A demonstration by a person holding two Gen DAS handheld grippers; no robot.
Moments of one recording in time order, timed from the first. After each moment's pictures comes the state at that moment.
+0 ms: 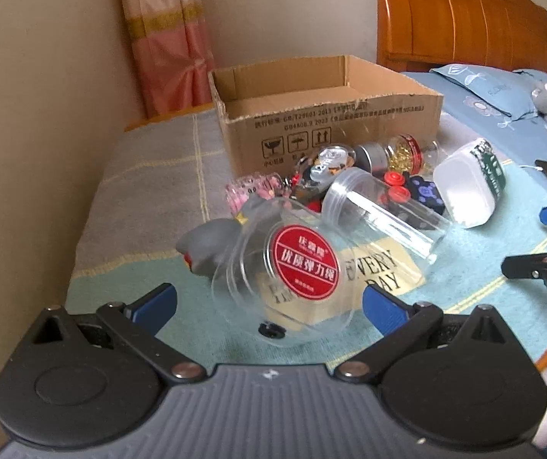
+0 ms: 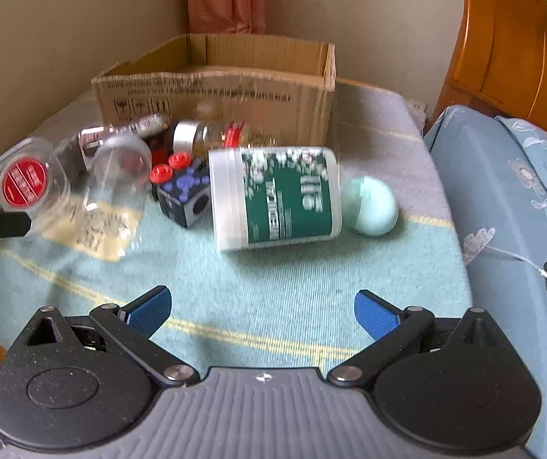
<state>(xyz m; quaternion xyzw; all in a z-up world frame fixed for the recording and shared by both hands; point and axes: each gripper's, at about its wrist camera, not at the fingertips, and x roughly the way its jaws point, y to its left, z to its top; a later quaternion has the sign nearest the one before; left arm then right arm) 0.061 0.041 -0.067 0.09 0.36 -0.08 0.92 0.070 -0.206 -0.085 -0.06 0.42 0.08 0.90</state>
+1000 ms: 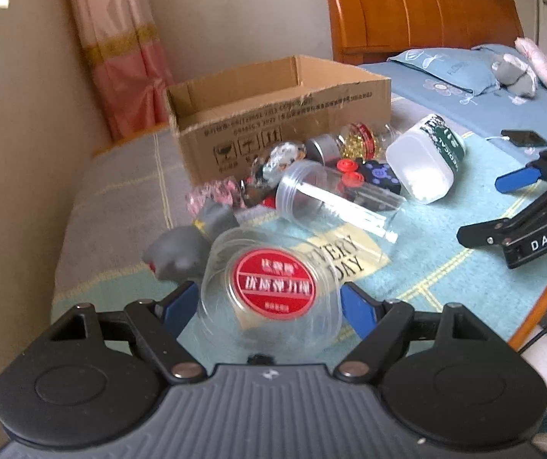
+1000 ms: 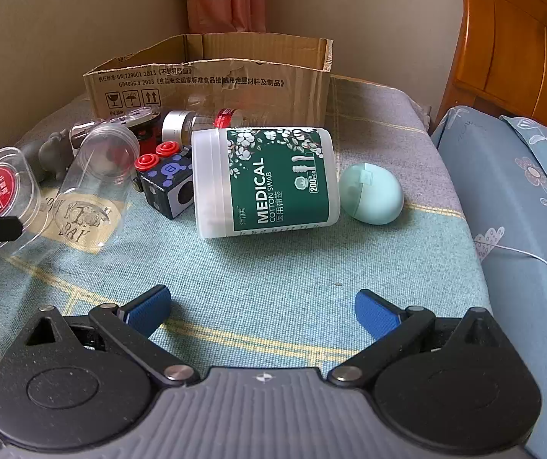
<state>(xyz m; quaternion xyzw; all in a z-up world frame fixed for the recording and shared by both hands) 0.048 0.034 -0.068 0.11 0.36 -0.14 0.91 0.072 -0.215 -0.106 -0.05 0.39 0.09 0.91</state>
